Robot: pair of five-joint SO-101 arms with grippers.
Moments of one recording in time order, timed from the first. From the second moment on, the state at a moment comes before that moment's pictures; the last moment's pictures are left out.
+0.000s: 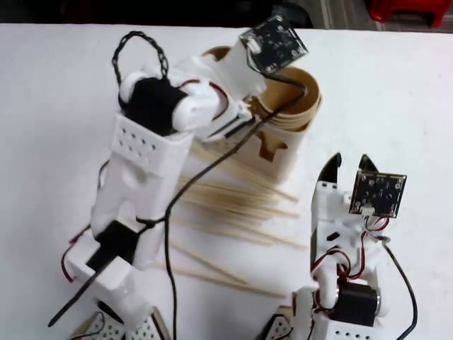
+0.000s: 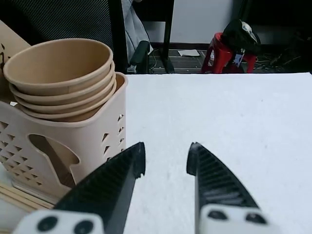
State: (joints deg) left arm 25.5 12.2 -55.5 101.5 -29.8; right arm 6.1 -93.1 69.0 48.5 5.1
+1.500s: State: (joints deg) left arm 37.8 8.1 -44.7 95.1 -27.5; right arm 6.1 -93.1 69.0 48.5 5.1
